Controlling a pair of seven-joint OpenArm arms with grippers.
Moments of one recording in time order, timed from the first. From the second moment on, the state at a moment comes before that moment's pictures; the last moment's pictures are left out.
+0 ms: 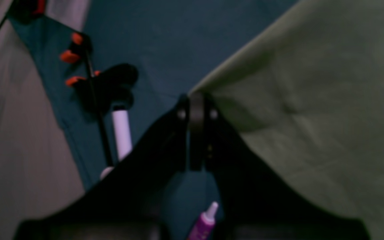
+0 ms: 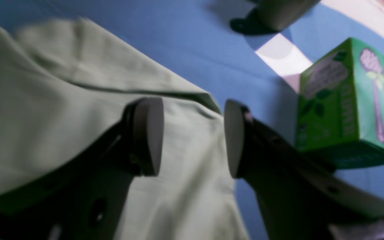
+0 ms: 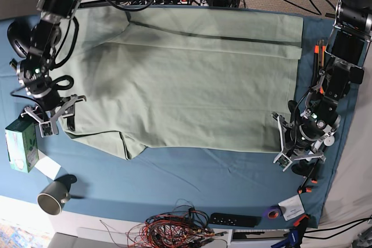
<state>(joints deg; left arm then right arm) -23.3 -30.1 25.3 77.3 -11.1 -17.2 37.0 5.1 20.6 24.3 85.4 -1.0 35.4 -28.8</state>
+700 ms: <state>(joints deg) -21.2 -29.9 25.4 77.3 -10.0 -17.4 36.3 15.0 26.2 10.2 70.0 -3.8 29.8 -31.5</state>
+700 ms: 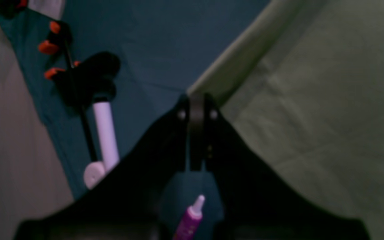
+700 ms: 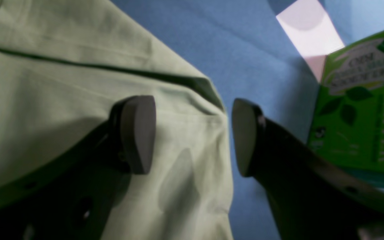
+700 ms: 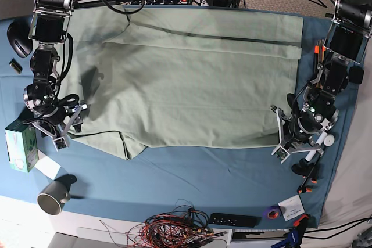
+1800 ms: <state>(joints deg) -21.2 -29.9 25.4 77.3 -8.7 -17.1 35.7 25.4 28.1 10.0 44.9 1.0 34.0 -23.3</state>
